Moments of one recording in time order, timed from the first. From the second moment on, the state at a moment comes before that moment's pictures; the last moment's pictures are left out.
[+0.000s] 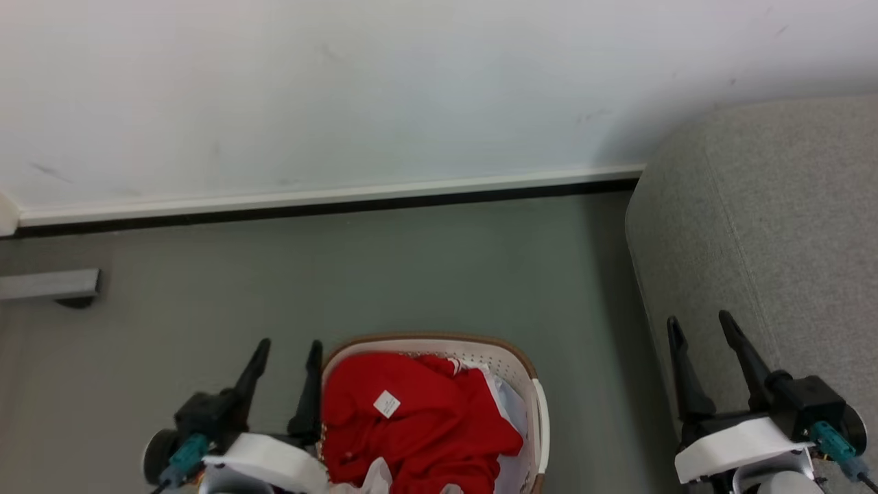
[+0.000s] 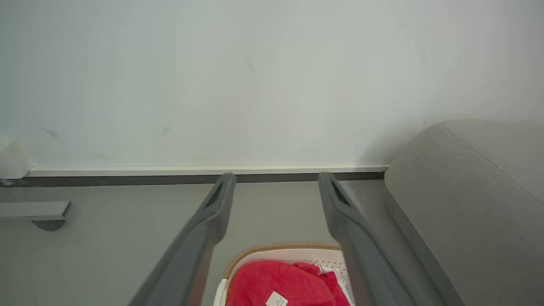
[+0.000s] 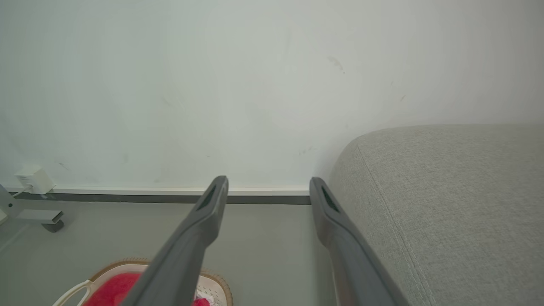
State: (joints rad) left arm -0.17 0.05 -0.06 0.32 -0.14 -0.10 -0.26; right arm -0.22 -0.05 0.09 0.36 0.21 0.13 -0.26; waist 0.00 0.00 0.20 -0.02
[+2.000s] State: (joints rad) left arm -1.07 0.05 -0.84 1.14 -0.41 -0.03 -0.13; right arm -0.42 -0.05 0.07 0.03 0.17 0.13 -0.26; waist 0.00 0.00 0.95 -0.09
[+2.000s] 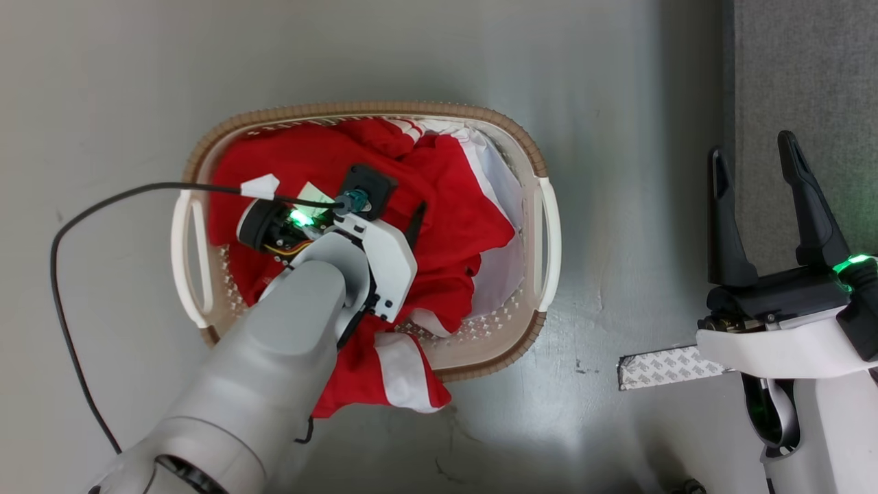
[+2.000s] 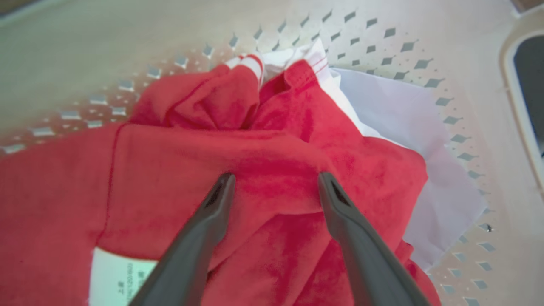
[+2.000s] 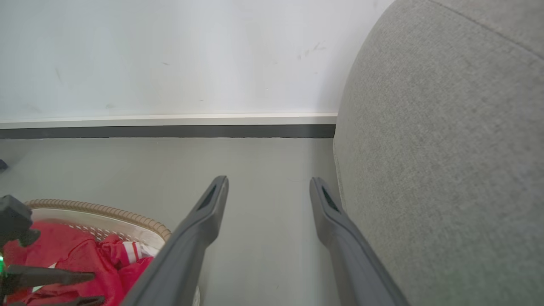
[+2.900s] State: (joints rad) left arm -1.06 0.05 -0.95 1.20 -0.52 -0.05 -0.11; right arm -0.42 -0.04 0.06 0.00 0.18 0.13 -0.27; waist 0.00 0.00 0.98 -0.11
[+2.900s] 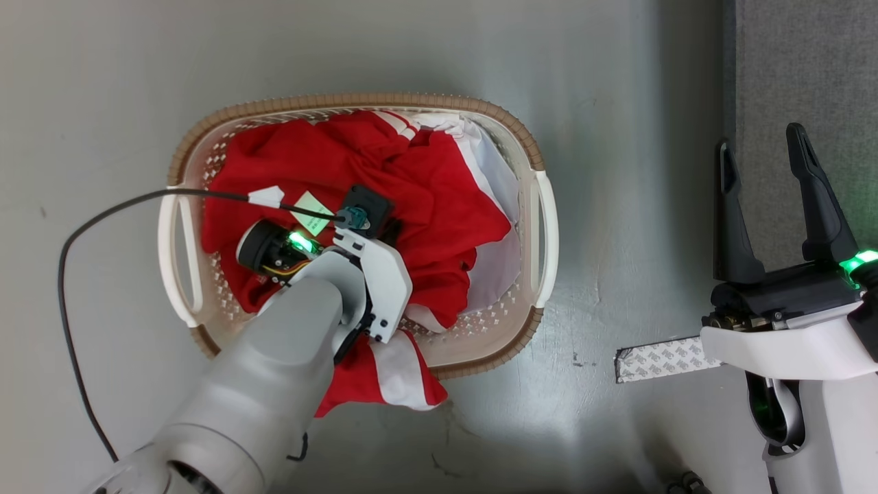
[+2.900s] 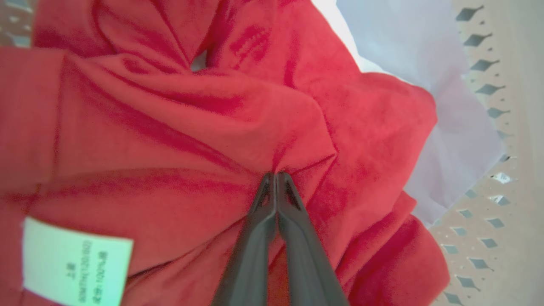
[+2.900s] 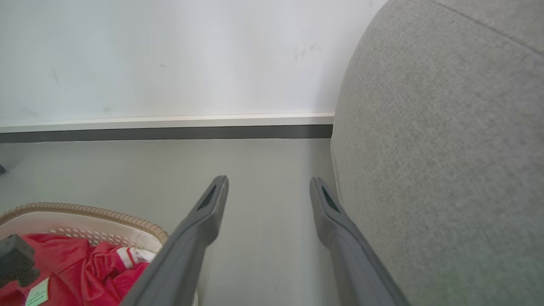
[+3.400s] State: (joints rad) left arm -1.07 0.05 -0.92 1.17 -0.60 -0.02 -0.25; right arm -0.42 -0.05 0.05 0.01 0.18 0.13 -0.26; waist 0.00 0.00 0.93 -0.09
